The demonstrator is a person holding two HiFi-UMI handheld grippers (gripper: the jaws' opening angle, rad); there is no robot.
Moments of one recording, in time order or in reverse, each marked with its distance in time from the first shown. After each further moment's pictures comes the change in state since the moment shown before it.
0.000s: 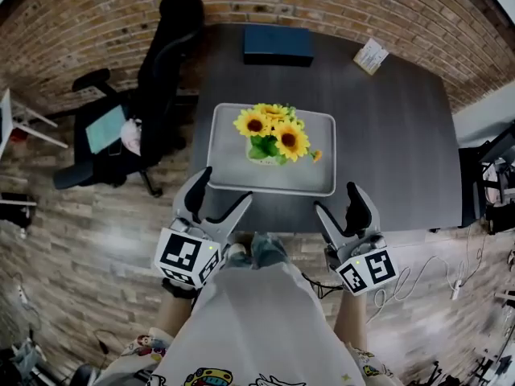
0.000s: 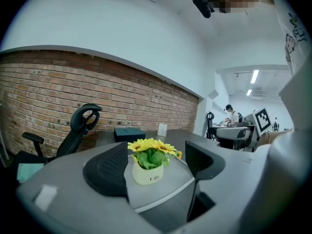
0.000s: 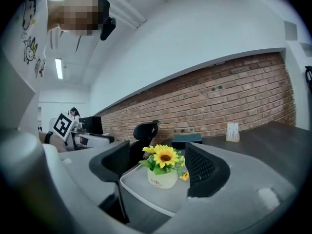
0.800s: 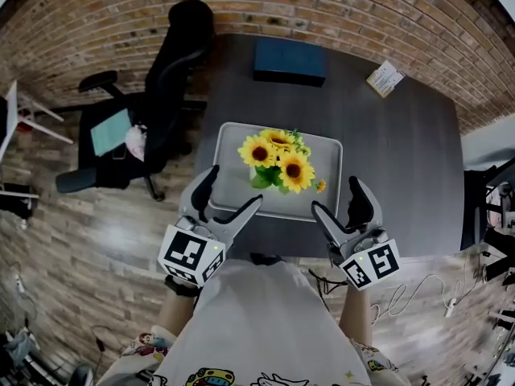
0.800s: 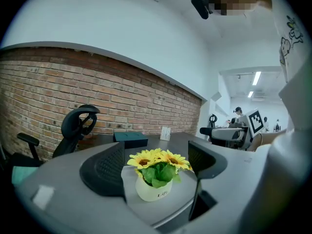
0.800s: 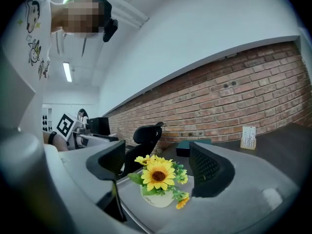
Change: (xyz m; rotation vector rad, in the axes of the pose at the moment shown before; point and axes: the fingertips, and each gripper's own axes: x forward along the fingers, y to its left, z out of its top) left arm 0.053 0.031 0.030 -0.011 -0.031 0.003; right arm 0.076 -0.032 0.029 -0.031 -0.007 0.128
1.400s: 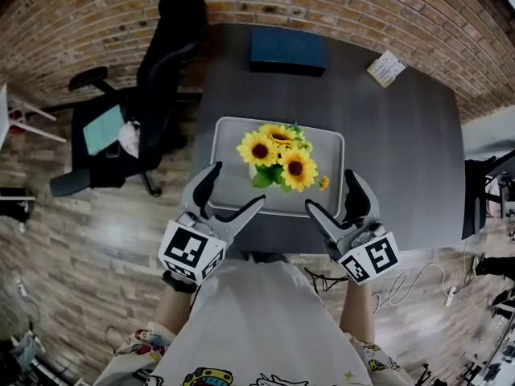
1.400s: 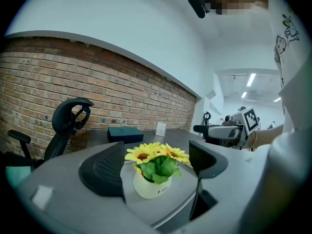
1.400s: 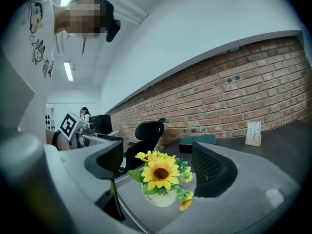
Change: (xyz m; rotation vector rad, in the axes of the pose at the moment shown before) left arm 0.014 0.005 -0.019 -0.006 0.047 -0.083; right arm 0.020 0.004 -0.016 0.003 0.041 0.027
